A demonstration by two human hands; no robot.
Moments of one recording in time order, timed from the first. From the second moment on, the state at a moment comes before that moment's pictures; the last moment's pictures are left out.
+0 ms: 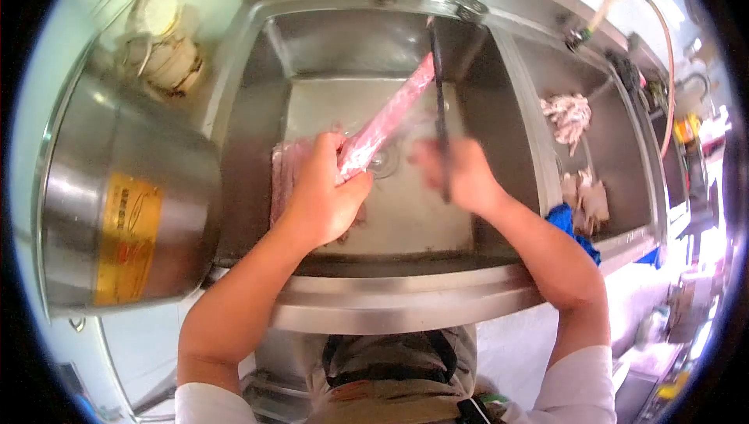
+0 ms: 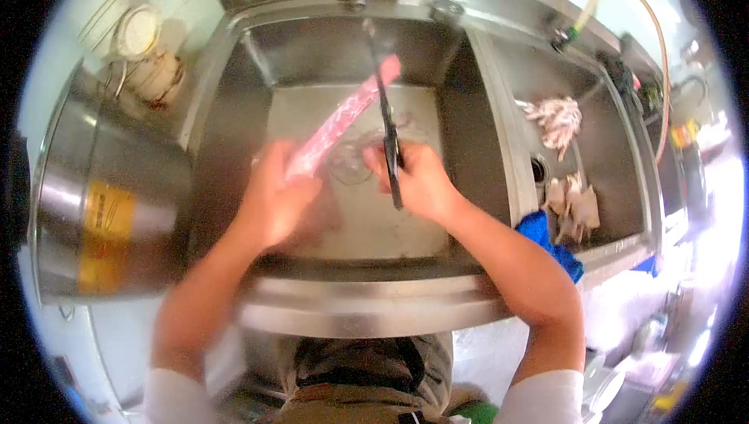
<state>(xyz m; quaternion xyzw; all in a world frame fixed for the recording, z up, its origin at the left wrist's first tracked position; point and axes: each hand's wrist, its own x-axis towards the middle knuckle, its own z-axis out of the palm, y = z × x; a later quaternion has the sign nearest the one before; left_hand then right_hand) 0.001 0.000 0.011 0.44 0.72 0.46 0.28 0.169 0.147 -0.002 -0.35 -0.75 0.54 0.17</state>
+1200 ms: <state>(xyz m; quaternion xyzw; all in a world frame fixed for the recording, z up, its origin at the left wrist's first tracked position) -0.033 0.011 0.021 0.14 0.39 0.71 0.57 0.178 0.115 -0.015 -0.20 -0.95 0.23 0.09</state>
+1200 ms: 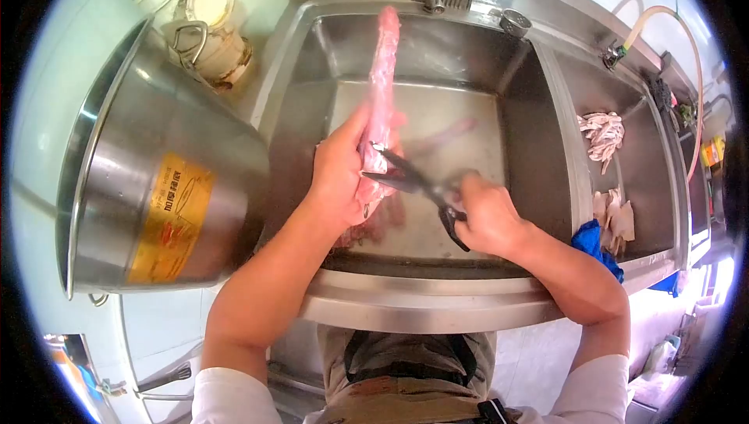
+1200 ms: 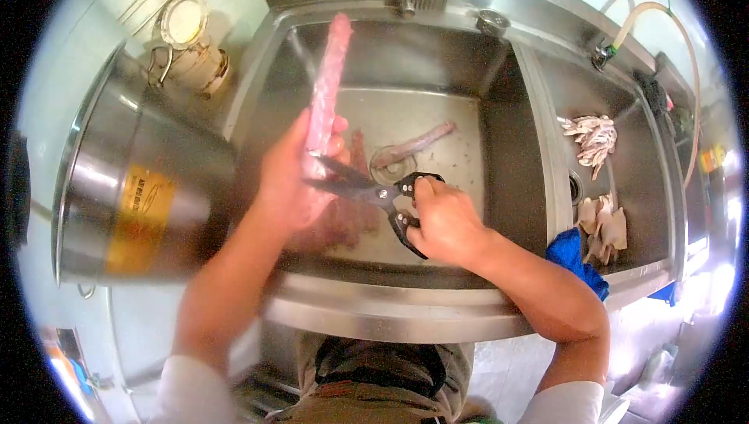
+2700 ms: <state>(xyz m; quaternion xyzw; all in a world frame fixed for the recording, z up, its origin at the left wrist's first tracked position) -0.005 0.008 0.045 0.05 0.44 0.73 0.51 0.172 0.122 -0.037 -0.17 -0.96 0.16 0.16</state>
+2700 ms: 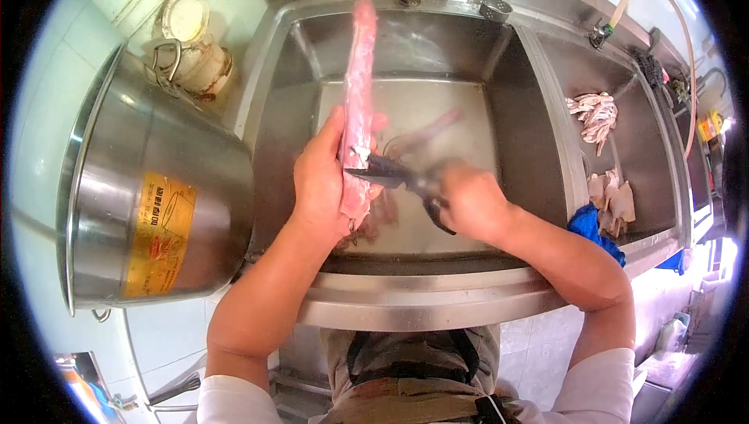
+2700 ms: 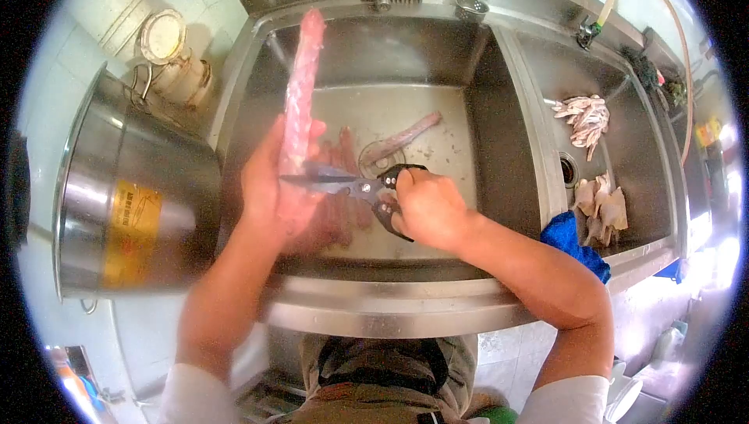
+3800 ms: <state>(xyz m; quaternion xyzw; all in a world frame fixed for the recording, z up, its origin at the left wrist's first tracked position) -0.017 0.003 0.040 0.09 0.34 0.75 0.56 0.169 0.126 -0.041 -0.17 -0.95 0.18 0.19</state>
